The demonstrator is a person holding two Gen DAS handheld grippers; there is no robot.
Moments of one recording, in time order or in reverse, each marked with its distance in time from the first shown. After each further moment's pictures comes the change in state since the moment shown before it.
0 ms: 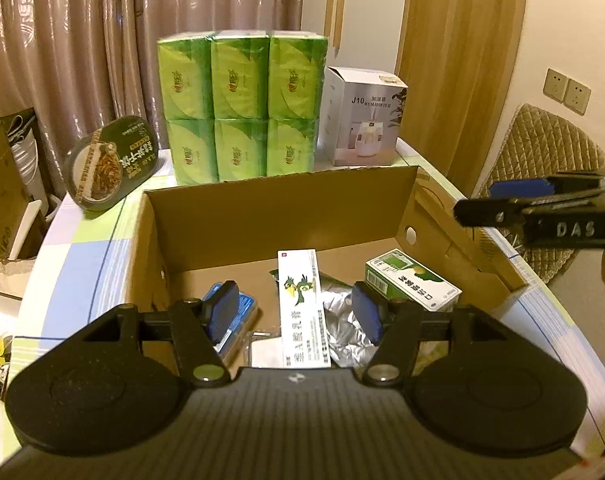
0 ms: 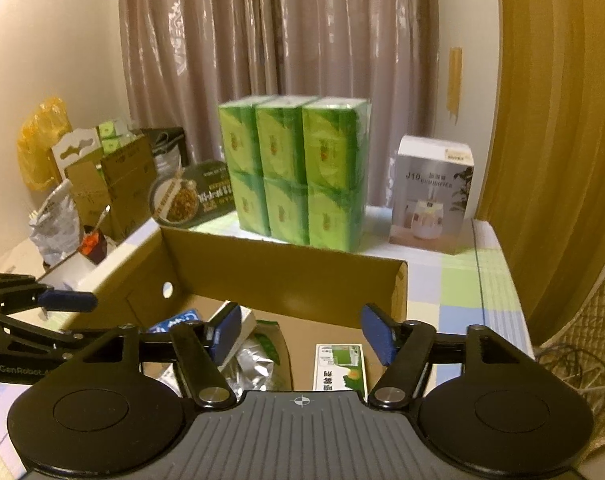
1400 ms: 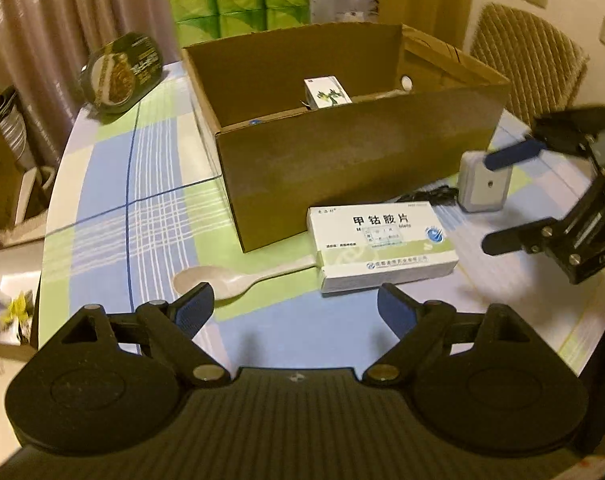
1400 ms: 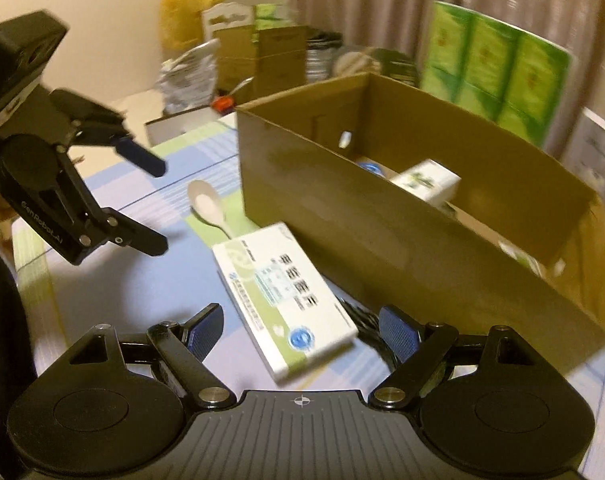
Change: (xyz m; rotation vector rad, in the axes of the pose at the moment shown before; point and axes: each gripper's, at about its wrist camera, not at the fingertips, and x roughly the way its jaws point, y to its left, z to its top) left arm -0.046 0.065 -0.128 0.177 0.201 -0.054; right arm 0.035 0.114 -0.123 -0.384 0.234 0.294
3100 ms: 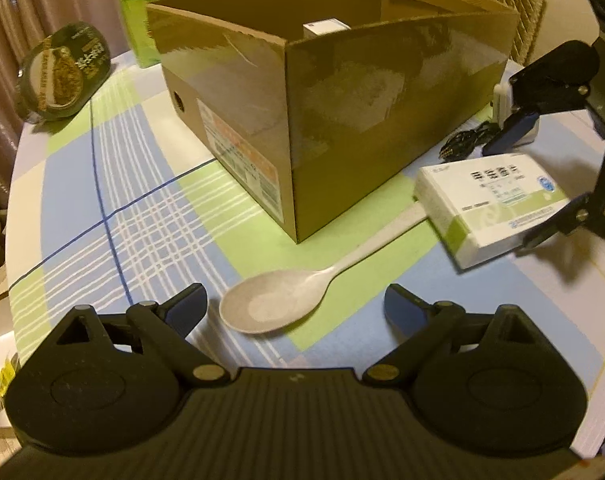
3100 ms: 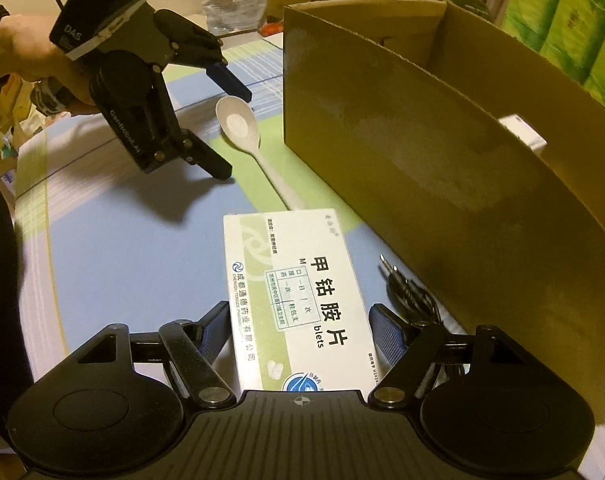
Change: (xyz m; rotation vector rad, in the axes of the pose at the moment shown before) left arm 0.080 0.069 -0.009 0.204 0.047 -0.115; right arm 0.053 0.006 -0.006 -0.100 0.210 0.101
